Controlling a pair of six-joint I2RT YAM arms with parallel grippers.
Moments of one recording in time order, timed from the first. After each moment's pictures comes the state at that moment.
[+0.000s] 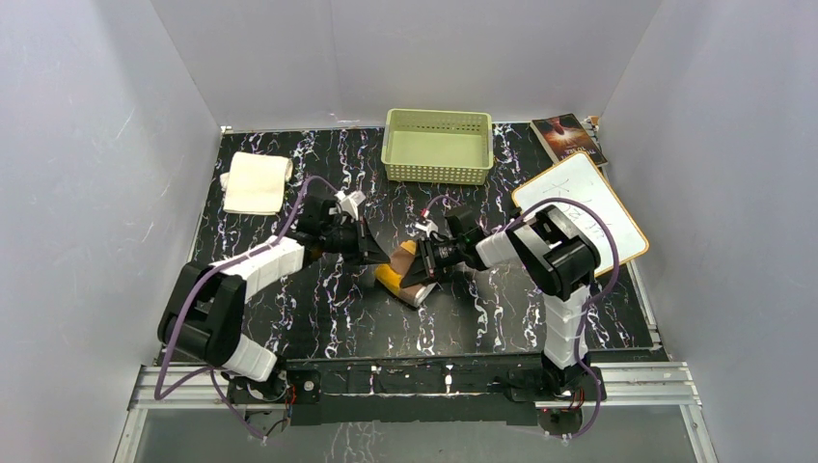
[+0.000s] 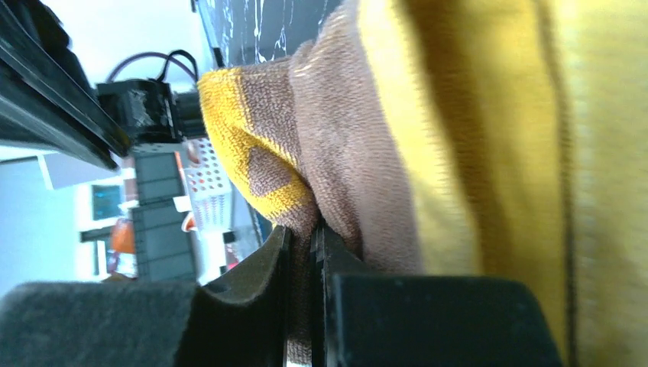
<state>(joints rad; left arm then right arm) -0.39 1.47 0.78 -0.11 0.68 -0.60 0.53 1.97 0.87 0.31 -1.00 0.62</state>
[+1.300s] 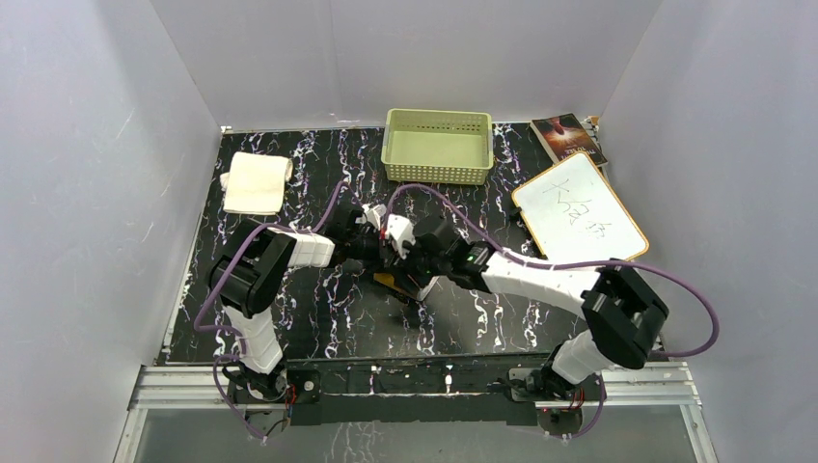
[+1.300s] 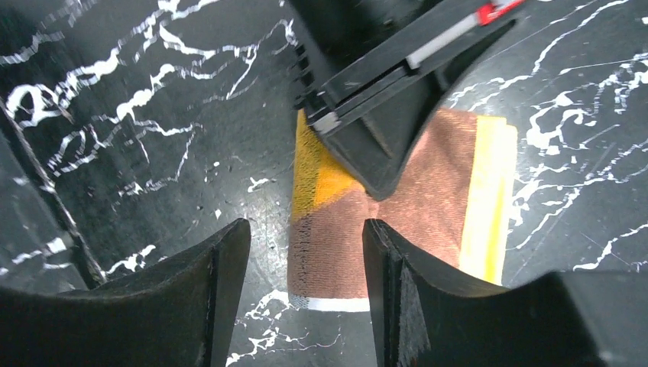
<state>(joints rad) -0.48 1.84 0.81 0.18 0.67 -0.66 0.86 1.47 0.92 -0.12 -0.18 -0.07</state>
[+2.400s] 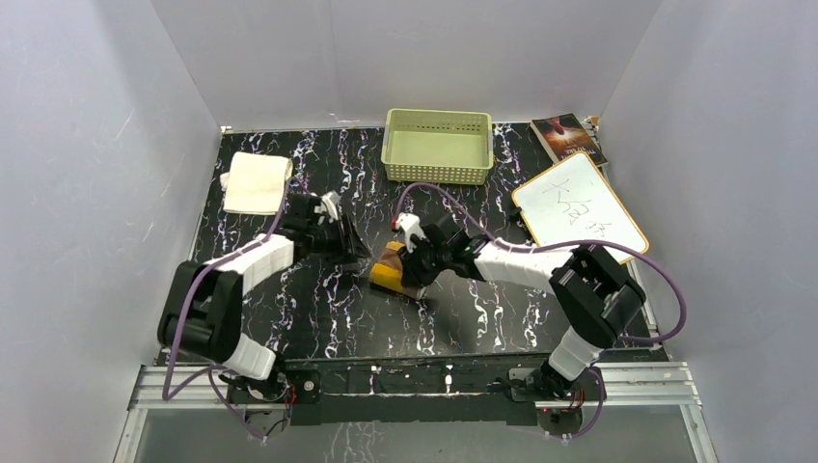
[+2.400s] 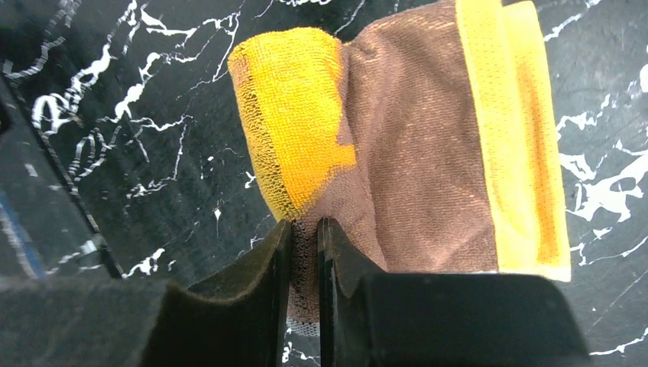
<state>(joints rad) -0.31 1.54 0.76 -0.16 0.48 -0.57 0.80 1.63 0.90 -0.06 -0.32 0.03</state>
